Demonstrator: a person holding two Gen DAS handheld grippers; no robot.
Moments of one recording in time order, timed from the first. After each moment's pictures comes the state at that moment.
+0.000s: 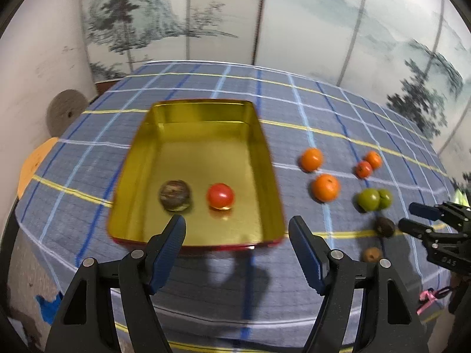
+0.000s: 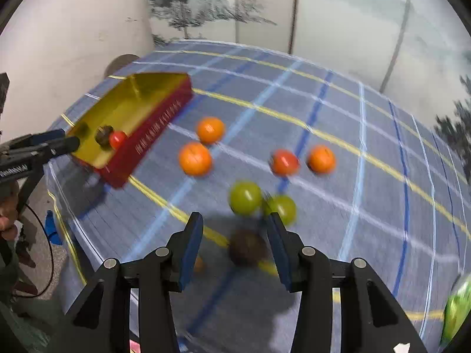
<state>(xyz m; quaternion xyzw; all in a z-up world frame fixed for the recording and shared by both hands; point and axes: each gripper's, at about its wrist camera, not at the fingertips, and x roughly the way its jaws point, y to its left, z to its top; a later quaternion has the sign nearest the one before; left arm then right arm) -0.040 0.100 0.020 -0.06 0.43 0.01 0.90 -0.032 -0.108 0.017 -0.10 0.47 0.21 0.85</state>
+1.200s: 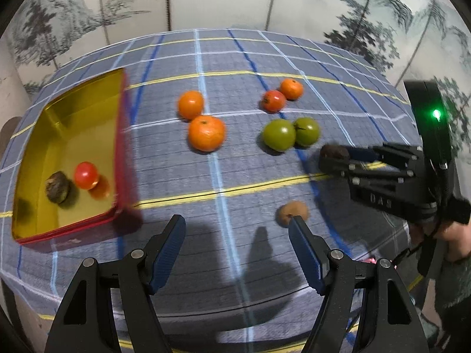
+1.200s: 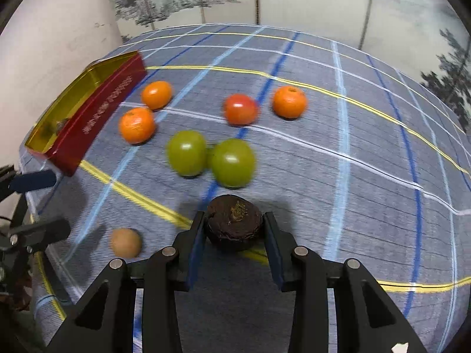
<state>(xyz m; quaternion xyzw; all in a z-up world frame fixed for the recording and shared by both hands) -0.031 -0.019 -0.019 0.01 0.50 -0.13 0.86 -0.017 -0.148 -0.038 -0.05 0.50 0.16 0.85</state>
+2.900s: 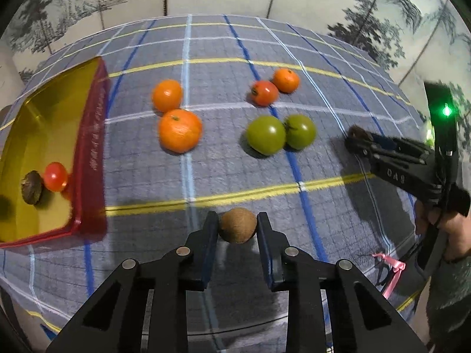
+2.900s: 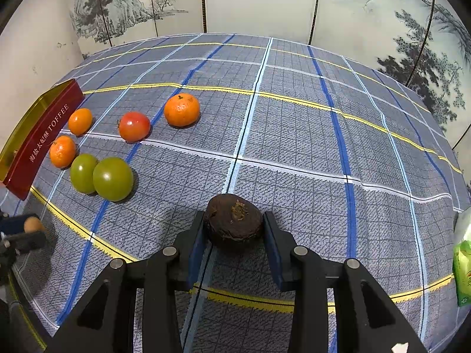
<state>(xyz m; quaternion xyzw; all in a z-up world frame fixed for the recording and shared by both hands) -0.006 -0.036 -0.031 -0.01 0.52 -0.12 0.84 0.005 -0.222 -0.042 -0.04 0.48 0.08 0.87</state>
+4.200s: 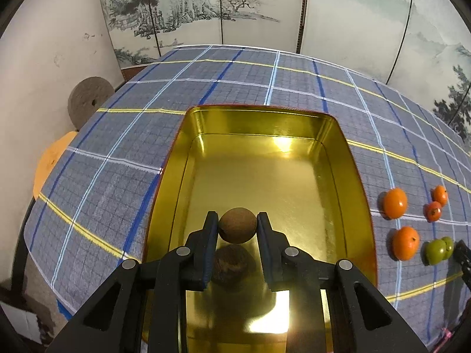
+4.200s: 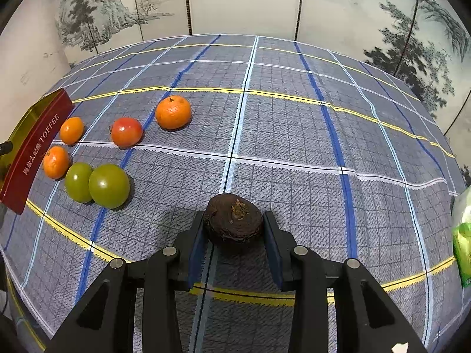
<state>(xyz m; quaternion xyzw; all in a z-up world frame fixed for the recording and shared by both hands) 0.062 0.169 -0.015 -0.05 0.47 0.10 0.88 0.003 -0.218 -0.043 -0.02 0.48 0.04 0.87</state>
